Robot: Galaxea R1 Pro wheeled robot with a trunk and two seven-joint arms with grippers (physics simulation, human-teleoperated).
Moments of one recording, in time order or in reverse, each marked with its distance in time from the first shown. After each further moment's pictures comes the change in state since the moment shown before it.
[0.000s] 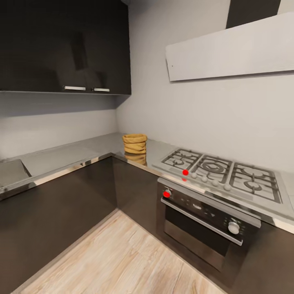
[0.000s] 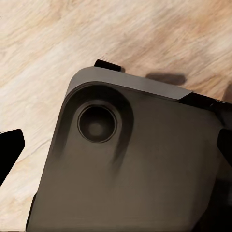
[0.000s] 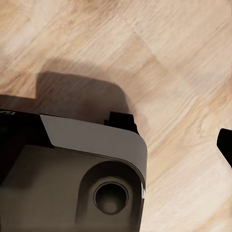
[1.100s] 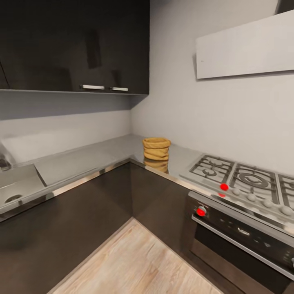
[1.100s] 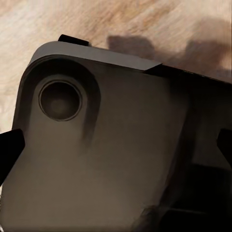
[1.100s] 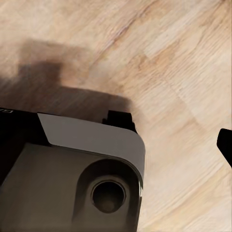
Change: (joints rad) left arm 0.000 0.006 -0.009 0.001 -0.010 0.093 -0.129; right arm 0.000 -0.005 0.000 0.002 0.001 0.002 0.001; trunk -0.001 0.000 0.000
